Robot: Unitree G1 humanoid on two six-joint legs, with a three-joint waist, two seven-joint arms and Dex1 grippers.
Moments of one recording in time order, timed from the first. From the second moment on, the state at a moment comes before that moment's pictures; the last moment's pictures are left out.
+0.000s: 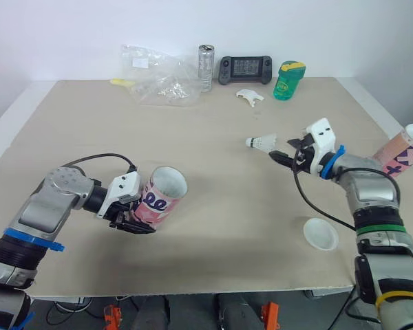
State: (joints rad) left arm -0.51 0.85 -0.21 0.02 -0.25 0.38 -1.46; right arm -0.80 -0.62 -0.04 0.64 0.17 0.27 0.82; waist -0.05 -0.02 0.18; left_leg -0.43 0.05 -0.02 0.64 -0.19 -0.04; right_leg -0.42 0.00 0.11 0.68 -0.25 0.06
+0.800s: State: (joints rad) left arm -0.48 0.85 -0.20 -0.01 -0.27 0.40 -1.44; right arm -1.02 -0.52 -0.01 1.02 0.08 0.05 0.92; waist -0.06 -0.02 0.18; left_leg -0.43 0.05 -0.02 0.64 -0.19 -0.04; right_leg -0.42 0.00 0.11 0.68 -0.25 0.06
